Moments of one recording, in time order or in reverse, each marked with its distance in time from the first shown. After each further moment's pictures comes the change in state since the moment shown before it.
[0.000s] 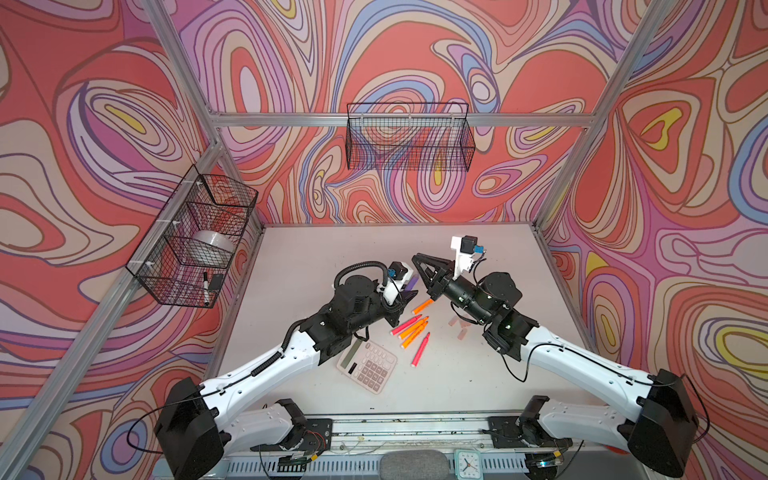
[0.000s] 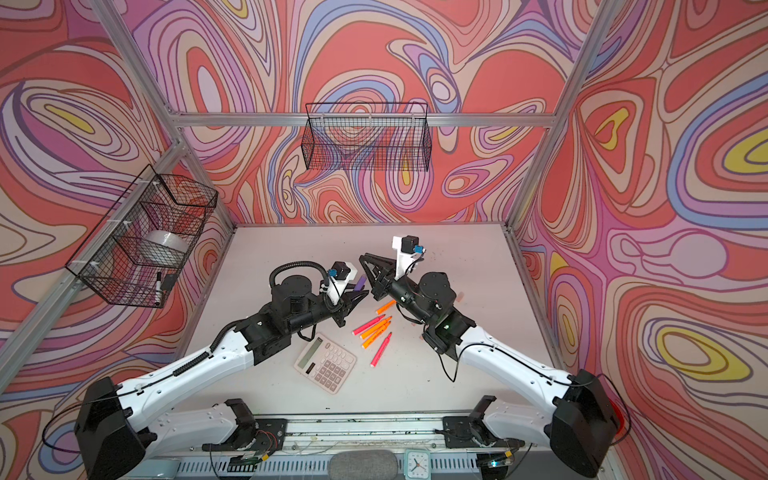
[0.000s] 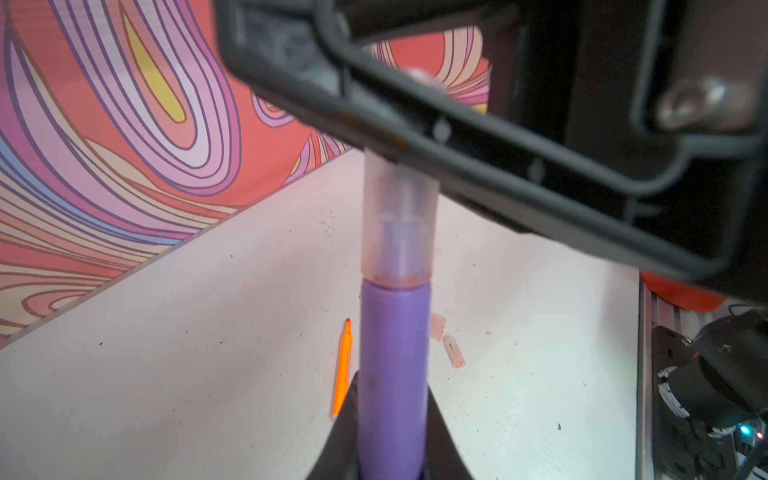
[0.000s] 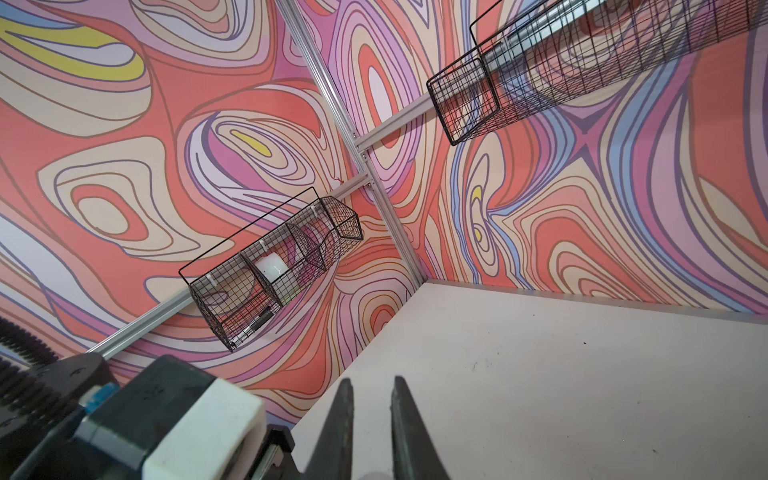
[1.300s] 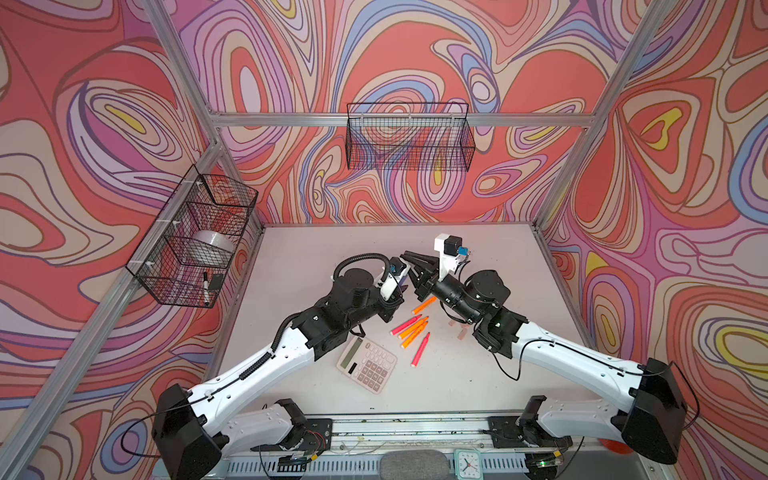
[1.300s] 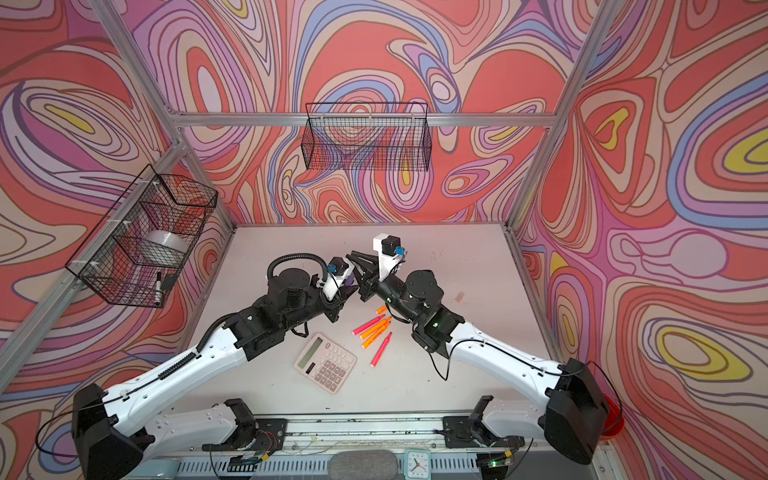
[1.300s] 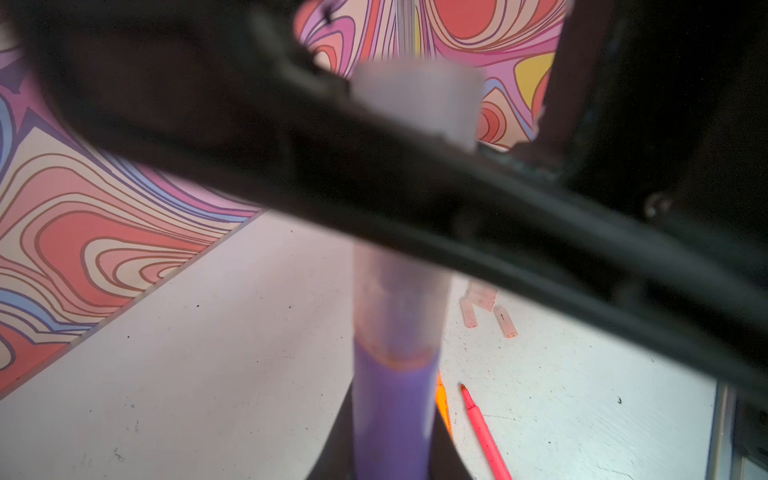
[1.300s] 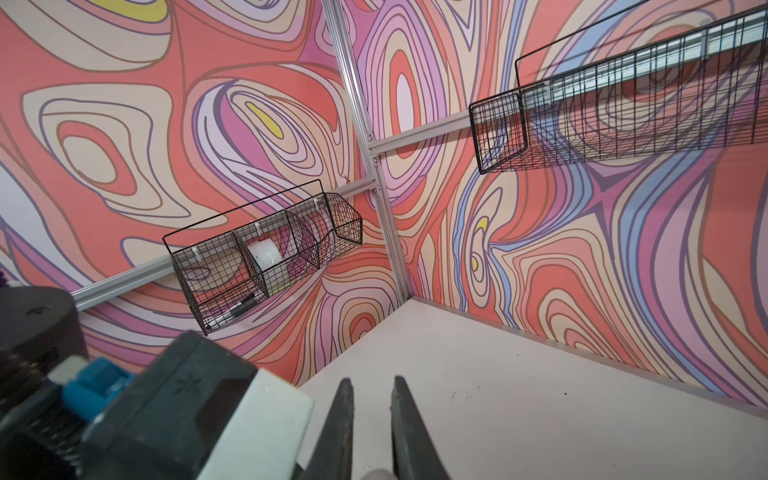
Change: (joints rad) left arm 0.003 -0.029 0.093 -0.200 -0.137 0.092; right arm 0.083 0.077 0.065 0.020 0.055 -0.206
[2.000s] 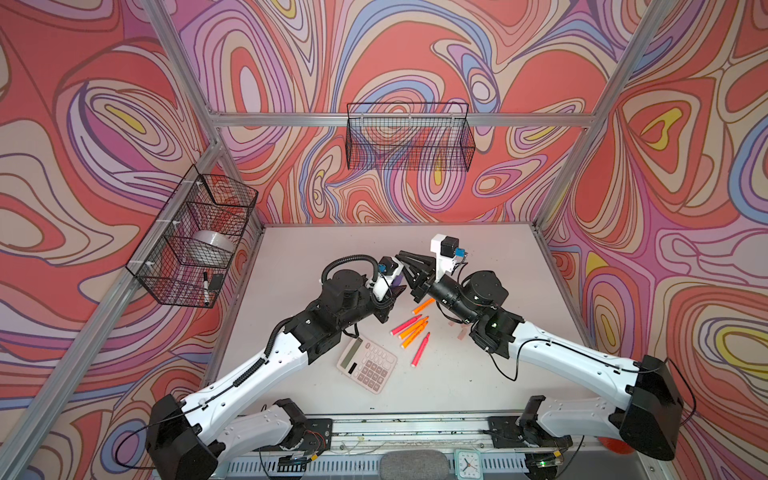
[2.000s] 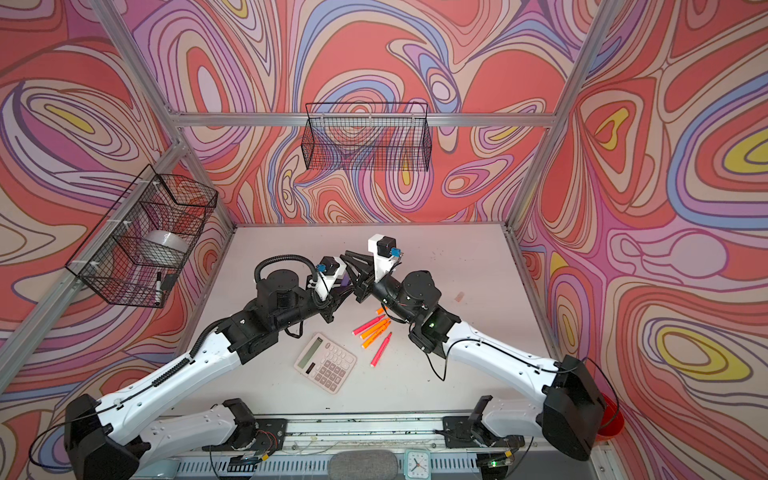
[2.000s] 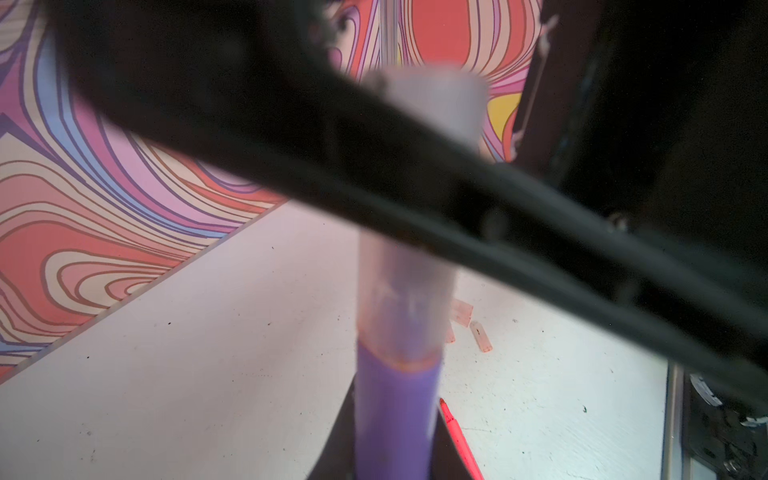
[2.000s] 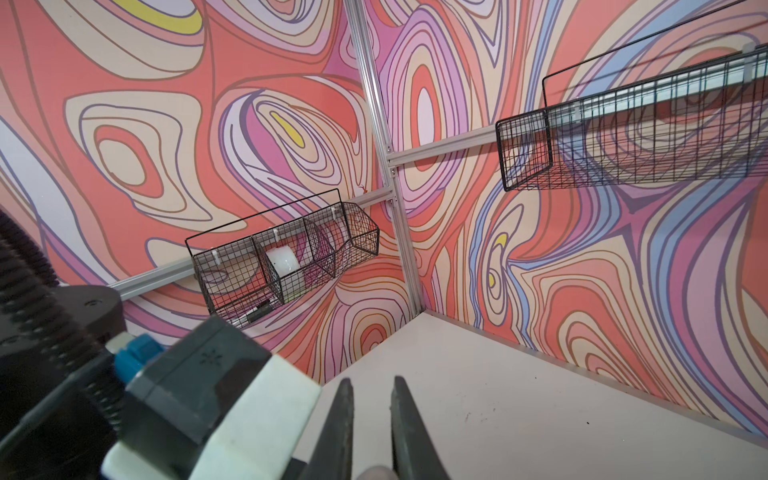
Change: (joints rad) left arm 0.053 -0.063 -0.082 0.100 0.117 -0.046; right arm 0.027 0.021 0.014 0.032 -0.008 -0.021
